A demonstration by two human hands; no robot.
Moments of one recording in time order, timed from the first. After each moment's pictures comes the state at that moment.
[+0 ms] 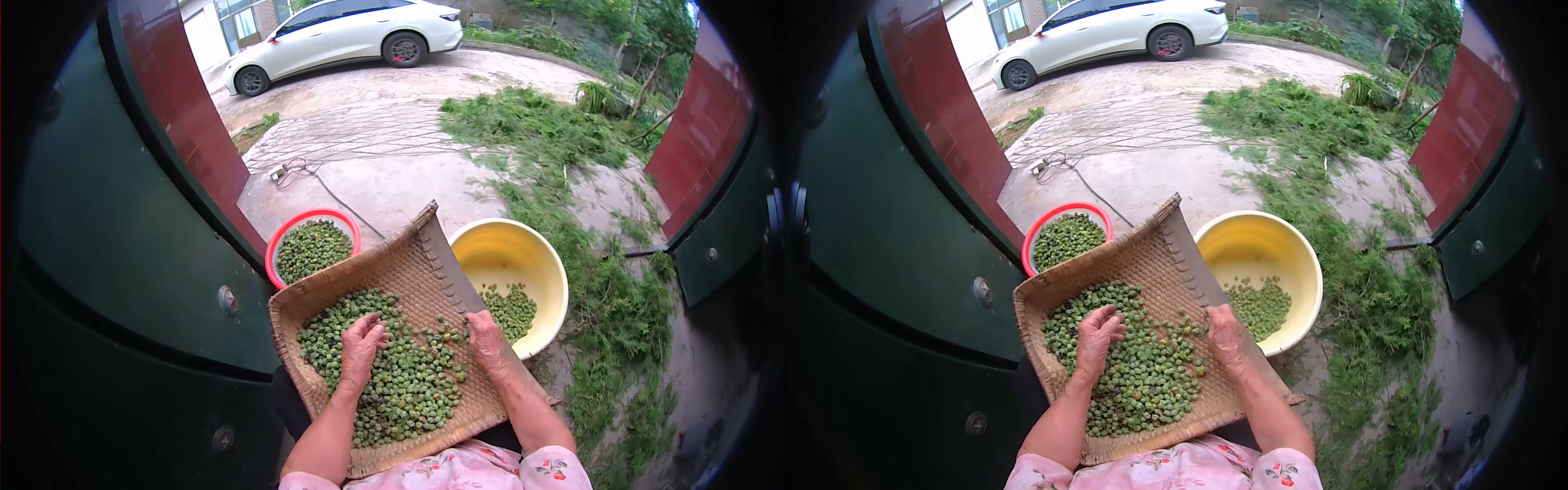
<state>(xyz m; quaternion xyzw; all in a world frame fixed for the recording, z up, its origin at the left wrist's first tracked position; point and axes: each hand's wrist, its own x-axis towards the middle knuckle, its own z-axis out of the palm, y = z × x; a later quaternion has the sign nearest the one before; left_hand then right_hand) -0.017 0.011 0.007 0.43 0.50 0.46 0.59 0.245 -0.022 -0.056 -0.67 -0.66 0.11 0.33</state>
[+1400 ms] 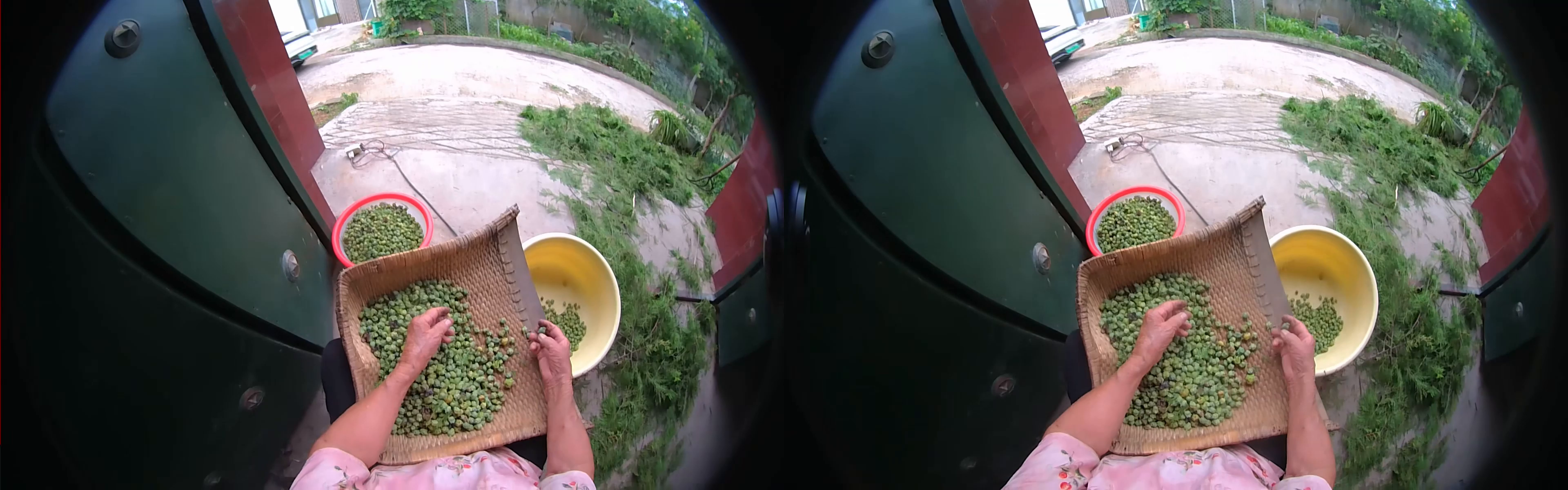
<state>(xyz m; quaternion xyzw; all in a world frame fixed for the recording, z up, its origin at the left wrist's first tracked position) -0.019 0.013 0.003 0.46 0.52 0.43 0.58 0.256 -0.027 -0.031 -0.46 -0.20 0.60 0.62</state>
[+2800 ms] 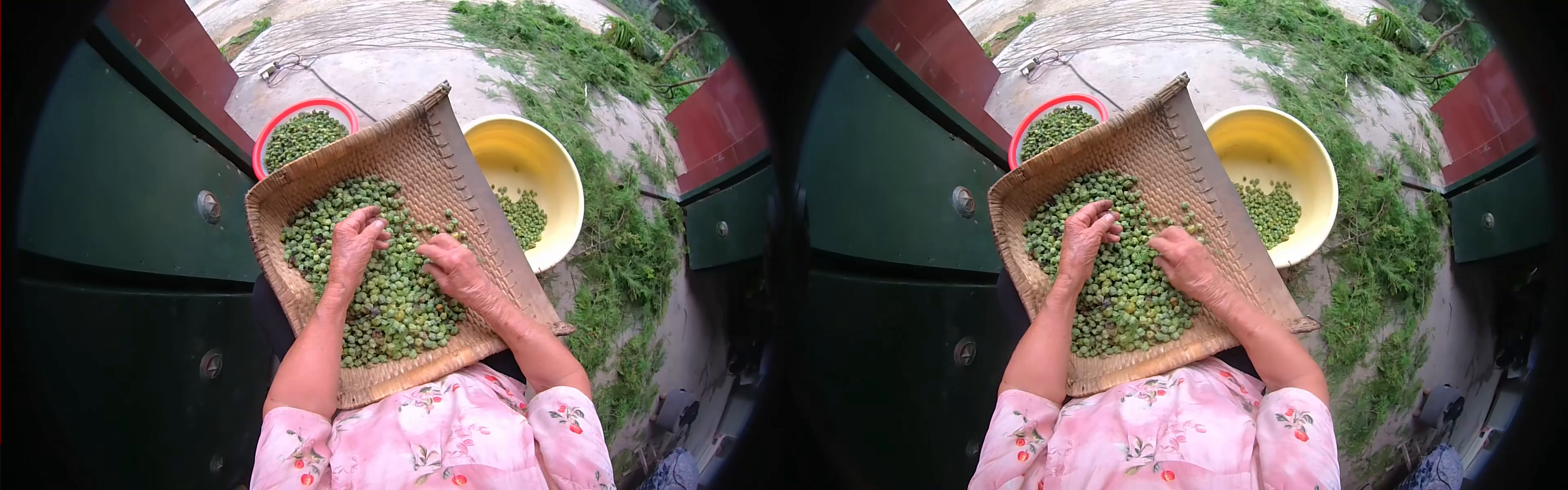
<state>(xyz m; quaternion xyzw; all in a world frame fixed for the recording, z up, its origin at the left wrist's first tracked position) -0.019 0.015 0.003 0.45 0.51 0.43 0.59 0.176 -0.041 -0.015 -0.49 -0.78 0.22 0.33</state>
